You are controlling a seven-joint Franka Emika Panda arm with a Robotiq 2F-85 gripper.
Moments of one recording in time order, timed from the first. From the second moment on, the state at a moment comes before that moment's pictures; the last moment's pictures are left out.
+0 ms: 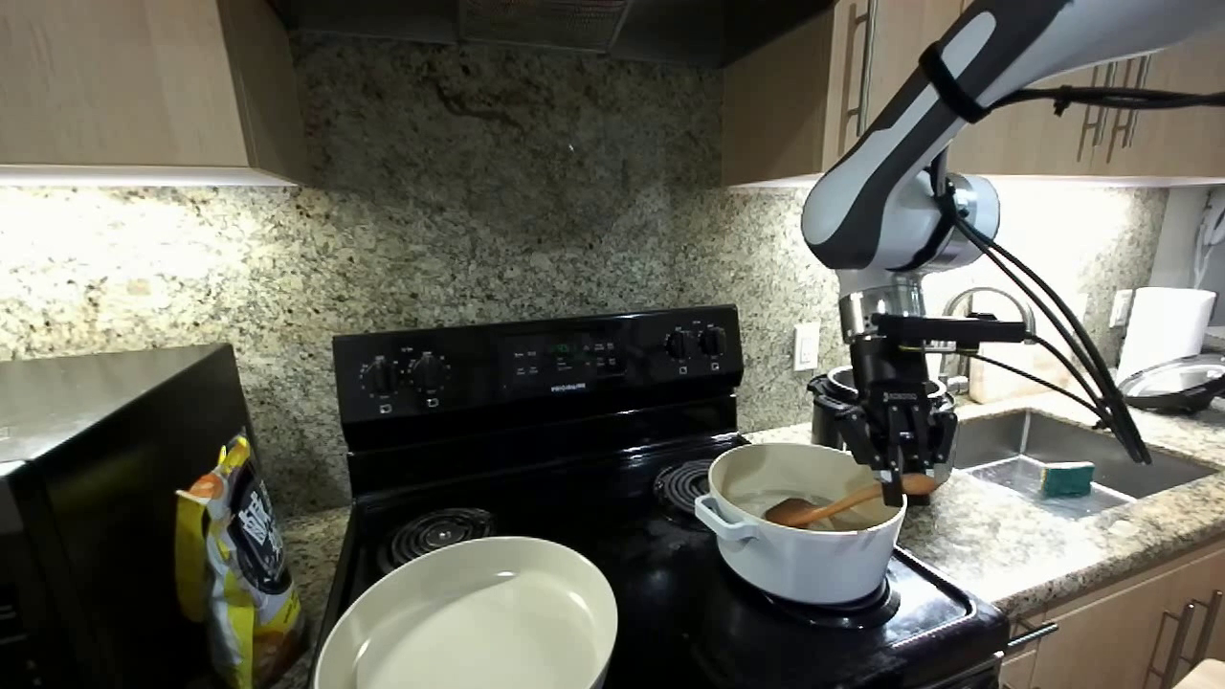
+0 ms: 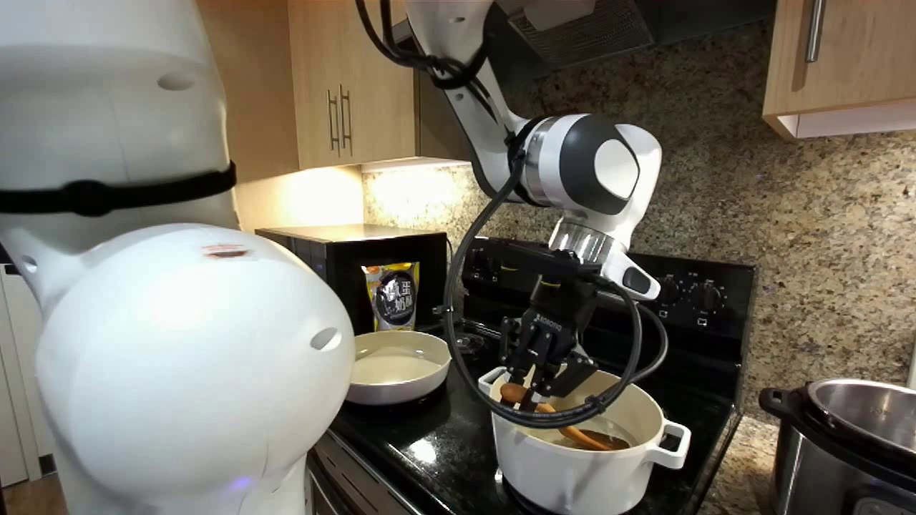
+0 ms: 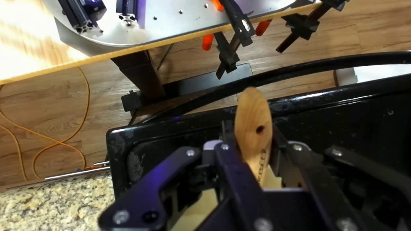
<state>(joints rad) -0.10 -0.22 -0.14 -2.58 0.07 1.92 0.01</state>
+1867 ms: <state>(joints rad) -0.11 -0.22 -0.17 -2.63 0.10 1.96 -0.16</state>
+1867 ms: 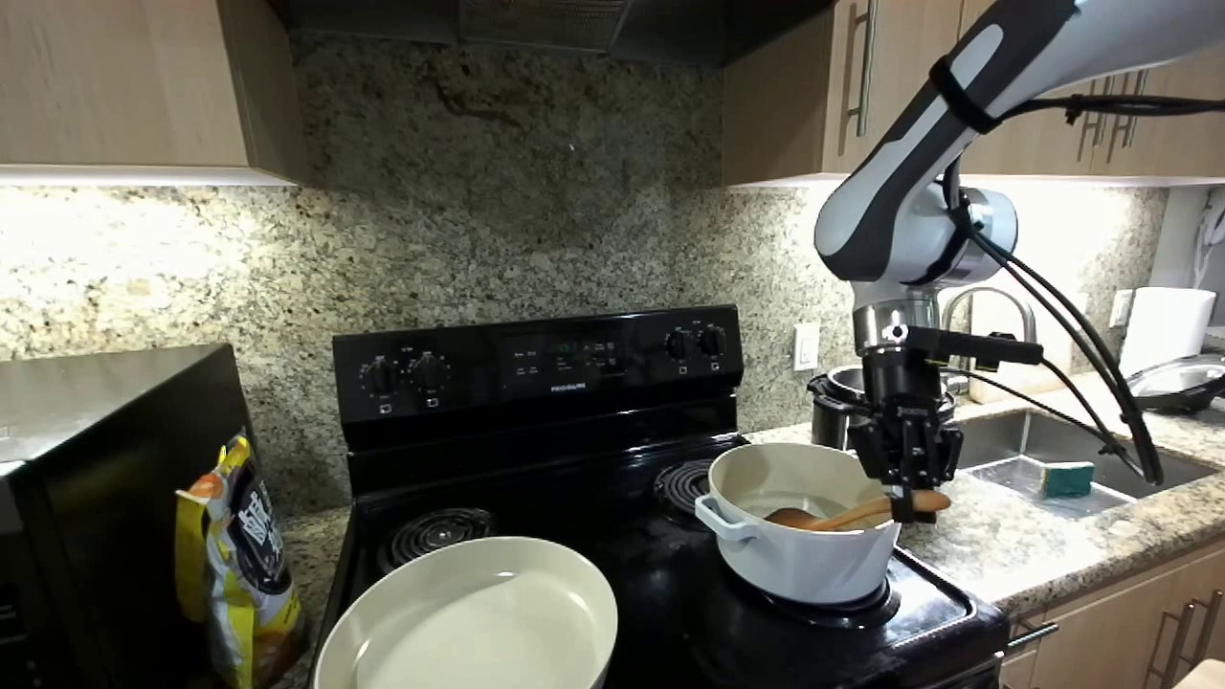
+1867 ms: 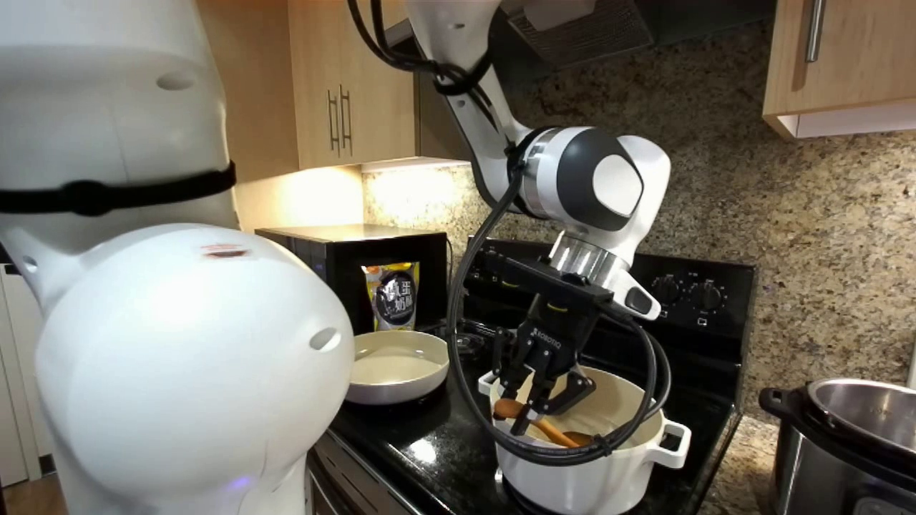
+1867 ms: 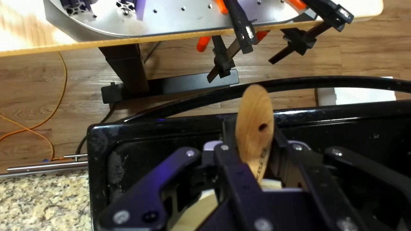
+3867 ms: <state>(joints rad) -0.17 -0.25 -0.26 -2.58 0.32 1.96 -0.15</state>
